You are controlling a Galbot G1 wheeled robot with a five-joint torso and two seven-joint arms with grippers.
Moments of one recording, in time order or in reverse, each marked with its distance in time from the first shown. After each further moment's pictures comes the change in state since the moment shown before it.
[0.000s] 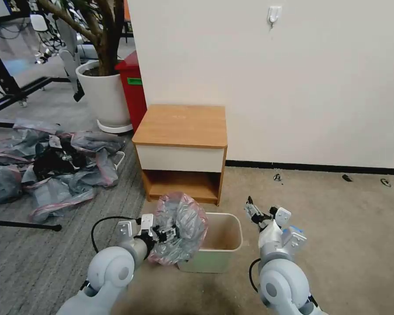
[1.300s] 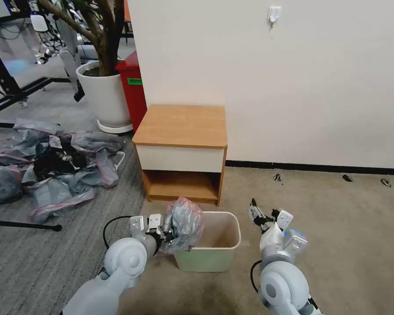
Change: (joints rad) left arm -0.117 0.047 0.147 0.075 -0.149 -0.003 -0.205; right arm -0.015 -0.005 0.021 0.010 -0.029 0.031 -0.039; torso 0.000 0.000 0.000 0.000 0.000
